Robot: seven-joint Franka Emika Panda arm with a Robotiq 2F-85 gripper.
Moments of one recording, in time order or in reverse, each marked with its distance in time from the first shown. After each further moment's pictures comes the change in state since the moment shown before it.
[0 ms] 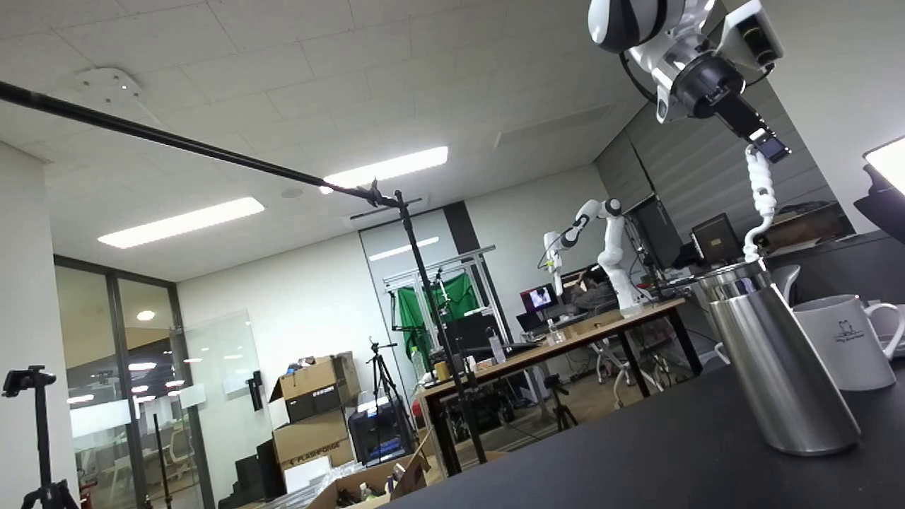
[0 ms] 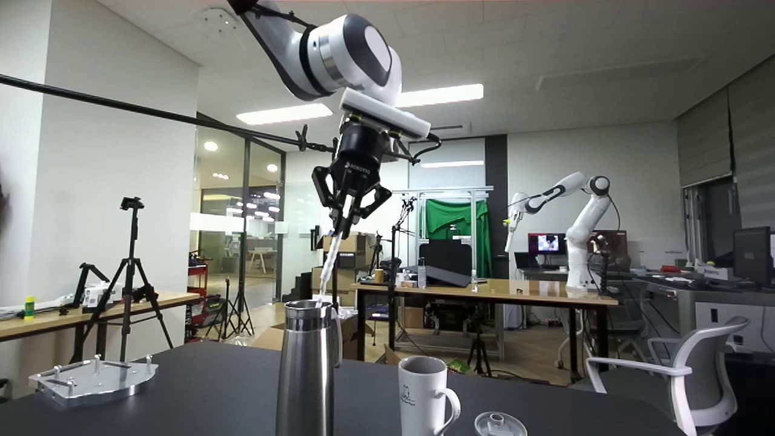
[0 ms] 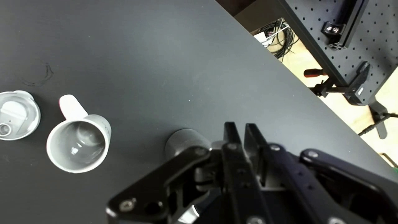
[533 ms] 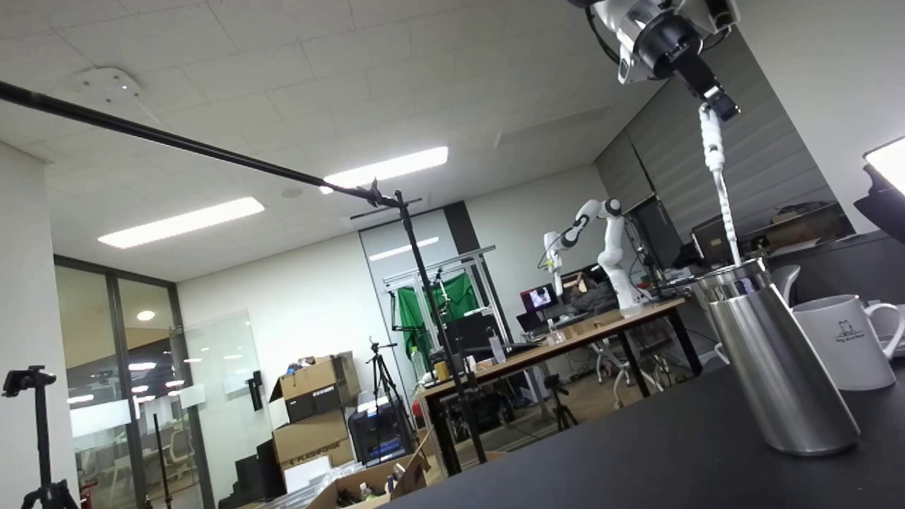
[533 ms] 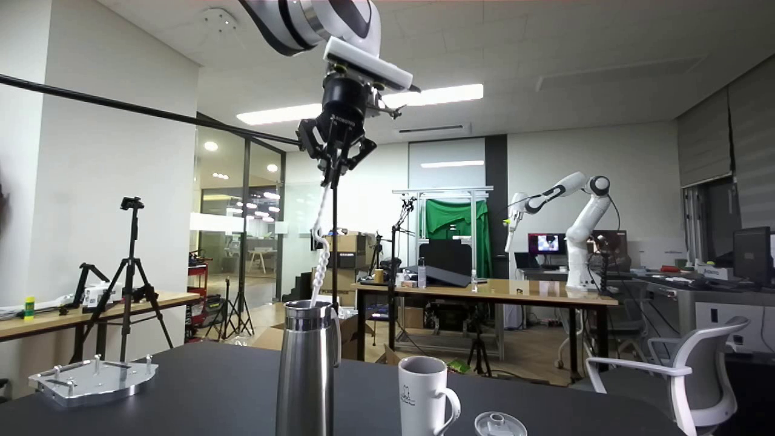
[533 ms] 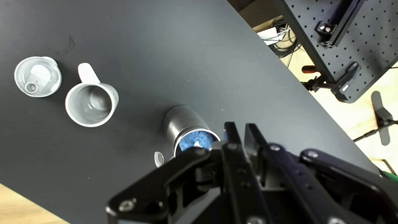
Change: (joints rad) arm 0.018 -0.096 0.038 0.082 -0.008 -0.089 -0.027
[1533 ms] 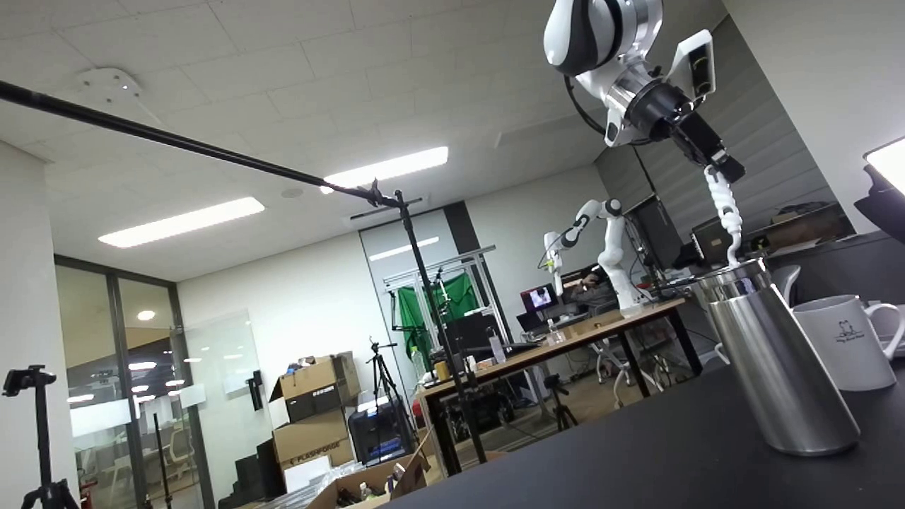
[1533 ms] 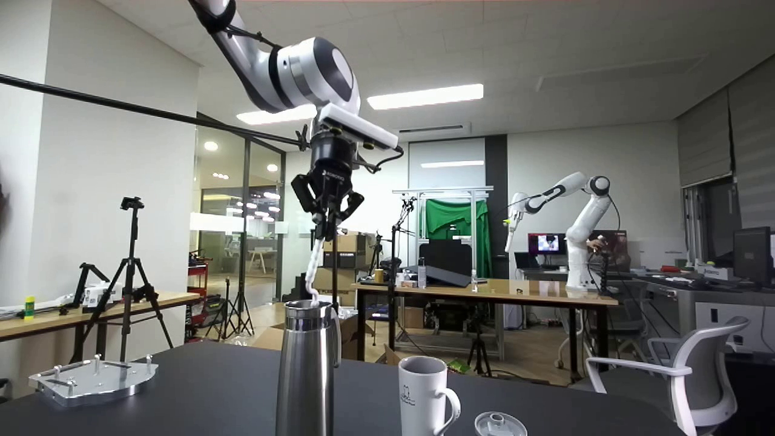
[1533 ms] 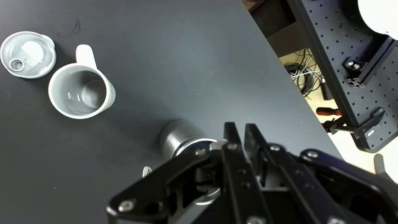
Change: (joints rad) arm 0.051 0.146 0.057 -0.032 -0.134 0.101 -0.051
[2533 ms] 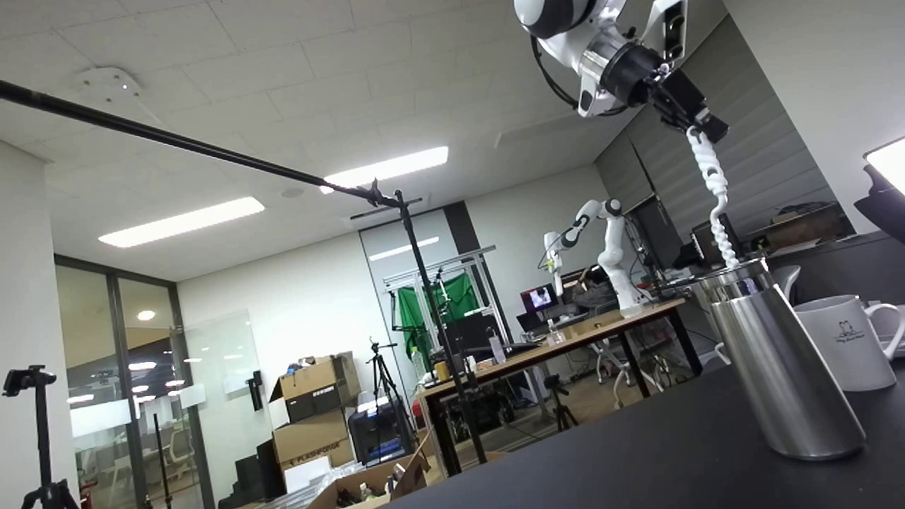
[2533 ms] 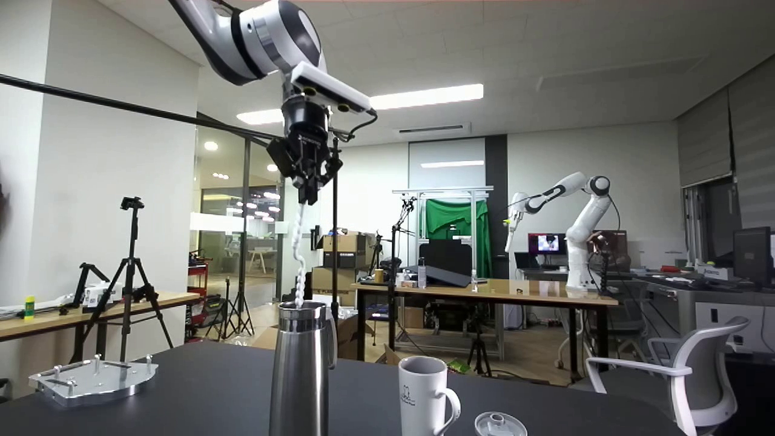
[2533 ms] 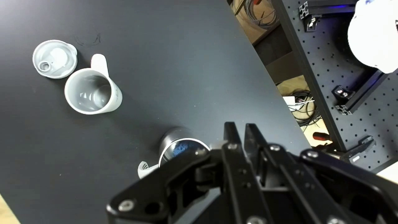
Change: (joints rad) arm 0.043 -0.148 0.042 -0.050 -0.092 -0.067 -0.003
